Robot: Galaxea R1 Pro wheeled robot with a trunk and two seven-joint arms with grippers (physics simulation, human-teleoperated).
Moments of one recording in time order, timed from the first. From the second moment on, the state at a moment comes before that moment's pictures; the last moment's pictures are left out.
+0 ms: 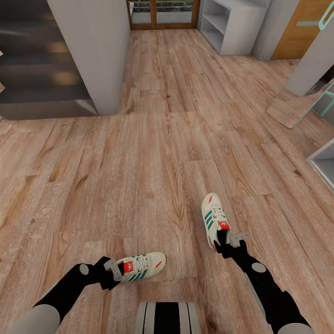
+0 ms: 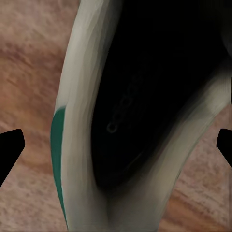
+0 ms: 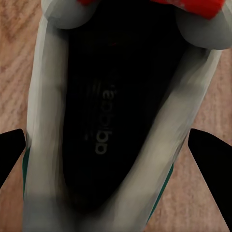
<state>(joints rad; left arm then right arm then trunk) -0.57 0.13 -0.02 -0.61 -0.76 0.03 -0.63 -0.44 -0.09 -0.05 -0.93 0.17 0.05 0.21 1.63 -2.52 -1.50</state>
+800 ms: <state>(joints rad) -0.57 0.13 -0.02 -0.61 -0.76 0.03 -0.63 -0.44 -0.09 -0.05 -0.93 0.17 0.05 0.21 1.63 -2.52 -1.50</state>
